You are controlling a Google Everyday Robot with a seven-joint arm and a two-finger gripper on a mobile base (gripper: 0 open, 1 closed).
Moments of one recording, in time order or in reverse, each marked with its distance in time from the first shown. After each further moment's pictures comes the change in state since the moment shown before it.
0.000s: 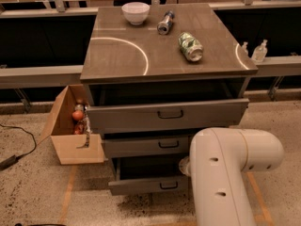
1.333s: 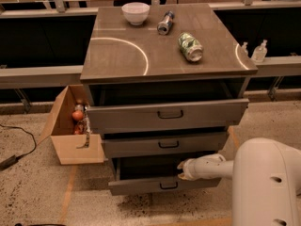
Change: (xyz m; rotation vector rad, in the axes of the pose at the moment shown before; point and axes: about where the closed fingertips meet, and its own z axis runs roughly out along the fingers) arm -0.028 0.020 -0.048 -0.095 -0.090 0.045
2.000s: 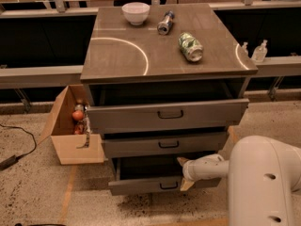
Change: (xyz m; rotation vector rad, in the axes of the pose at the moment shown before) arm 0.000 0.011 0.003 -0.039 0.015 0.014
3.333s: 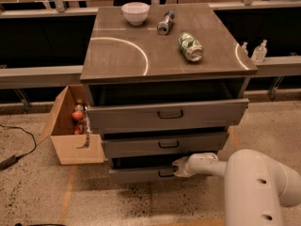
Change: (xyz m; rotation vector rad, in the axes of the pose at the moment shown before) arm 0.011 -0.025 0.062 0.016 -0.040 -0.102
